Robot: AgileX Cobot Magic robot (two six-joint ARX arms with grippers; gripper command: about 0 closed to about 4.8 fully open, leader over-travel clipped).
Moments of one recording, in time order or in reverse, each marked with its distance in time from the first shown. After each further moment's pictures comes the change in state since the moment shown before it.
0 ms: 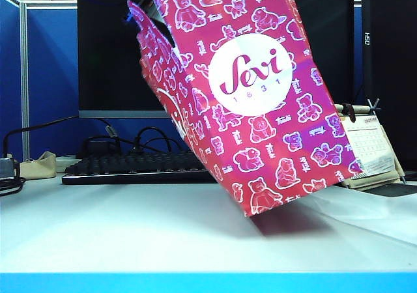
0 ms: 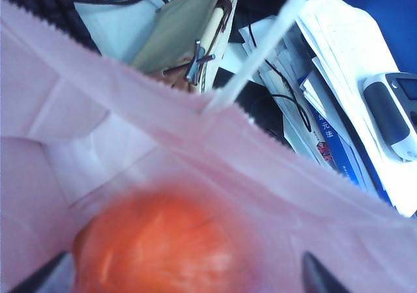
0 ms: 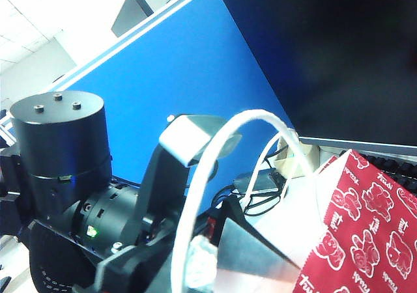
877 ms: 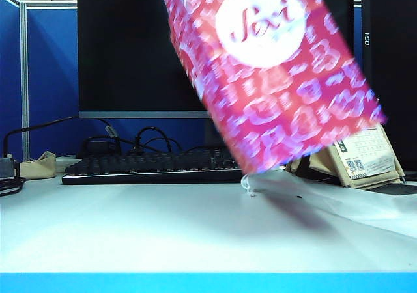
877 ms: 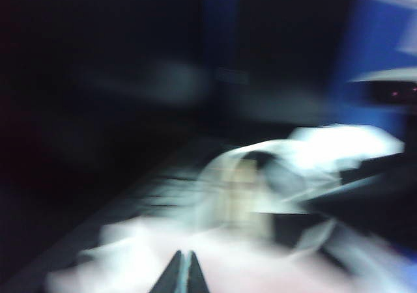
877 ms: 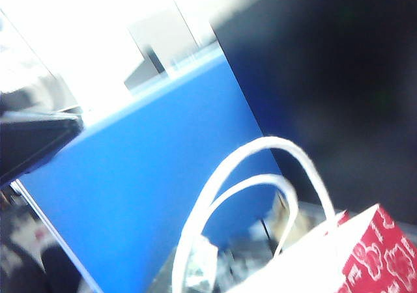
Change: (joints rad) left arm -0.012 -0.229 0.313 -0.106 -0.254 0.402; right arm -0.001 -0.004 0.000 0.220 0.080 0.055
